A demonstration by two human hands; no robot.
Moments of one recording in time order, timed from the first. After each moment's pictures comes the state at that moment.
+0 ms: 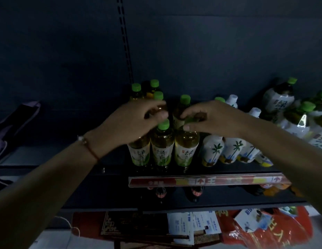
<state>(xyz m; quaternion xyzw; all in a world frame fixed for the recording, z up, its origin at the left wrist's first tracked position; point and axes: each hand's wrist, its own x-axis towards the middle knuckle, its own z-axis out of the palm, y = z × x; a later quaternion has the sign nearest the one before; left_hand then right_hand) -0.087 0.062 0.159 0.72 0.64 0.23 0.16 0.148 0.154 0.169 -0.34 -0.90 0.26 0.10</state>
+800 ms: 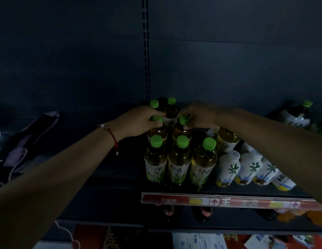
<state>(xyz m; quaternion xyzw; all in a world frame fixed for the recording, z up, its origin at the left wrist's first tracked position) -0.161 0.122 0.142 0.73 0.61 0.21 0.24 0.054 0.211 0.179 -0.36 -0.93 0.12 -0.05</state>
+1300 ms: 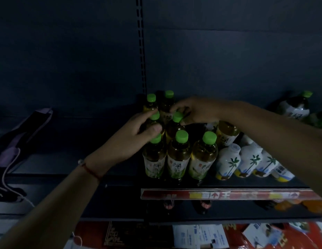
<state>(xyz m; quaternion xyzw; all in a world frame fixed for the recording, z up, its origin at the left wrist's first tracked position) -0.141 0.055 0.120 0.62 0.58 0.39 0.34 0.058 0.207 0.182 -0.33 -0.92 0.21 -0.03</state>
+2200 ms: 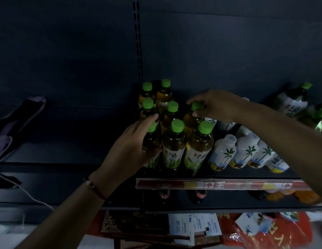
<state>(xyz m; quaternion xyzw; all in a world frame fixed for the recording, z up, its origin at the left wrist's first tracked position) -0.109 0.024 0.077 0.70 0.62 0.34 0.08 0.106 0.206 0.168 -0.37 -0.92 0.10 0.01</state>
